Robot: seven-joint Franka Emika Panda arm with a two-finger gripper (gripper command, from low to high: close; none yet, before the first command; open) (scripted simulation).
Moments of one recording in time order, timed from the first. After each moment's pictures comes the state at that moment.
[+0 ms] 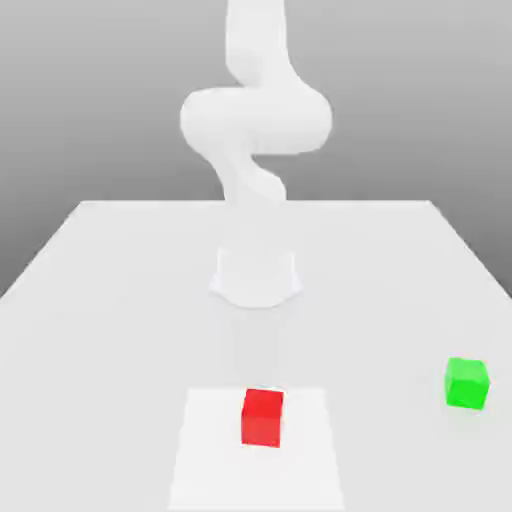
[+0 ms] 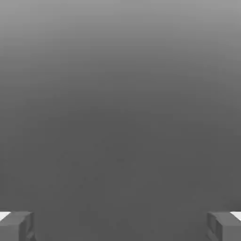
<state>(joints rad) 0.01 -0.72 -0.01 -2.35 0.02 2.35 0.80</state>
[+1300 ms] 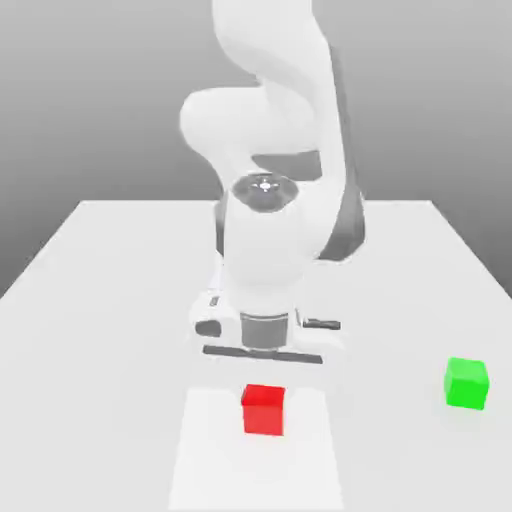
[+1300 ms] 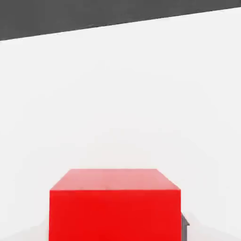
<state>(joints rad) 0.02 0.05 0.00 -2.77 0.00 2.82 0.95</state>
